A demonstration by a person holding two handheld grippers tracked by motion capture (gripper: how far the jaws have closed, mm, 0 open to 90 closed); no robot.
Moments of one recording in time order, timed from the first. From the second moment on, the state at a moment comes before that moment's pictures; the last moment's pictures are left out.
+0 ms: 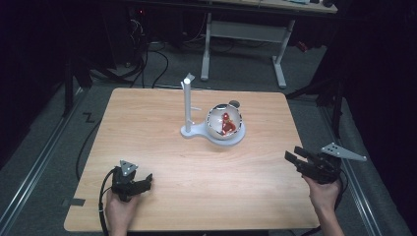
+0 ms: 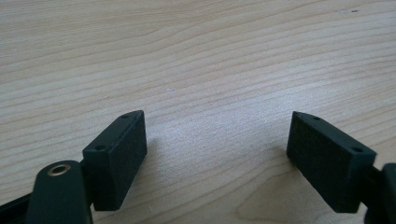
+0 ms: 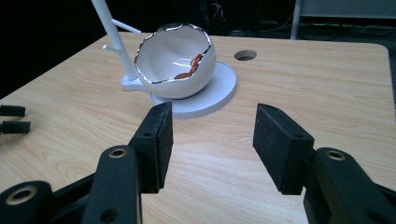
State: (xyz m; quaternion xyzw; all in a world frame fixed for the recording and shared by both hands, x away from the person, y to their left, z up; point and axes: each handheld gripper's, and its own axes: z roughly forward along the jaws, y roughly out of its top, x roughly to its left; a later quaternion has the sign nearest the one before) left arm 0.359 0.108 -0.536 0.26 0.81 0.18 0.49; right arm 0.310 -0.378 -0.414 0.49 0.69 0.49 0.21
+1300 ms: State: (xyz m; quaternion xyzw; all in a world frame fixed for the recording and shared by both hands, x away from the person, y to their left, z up) left arm 0.359 0.108 -0.536 0.27 0.81 0.18 0.49; right arm 0.319 -0.333 -0.453 0.47 0.72 0.48 0.18
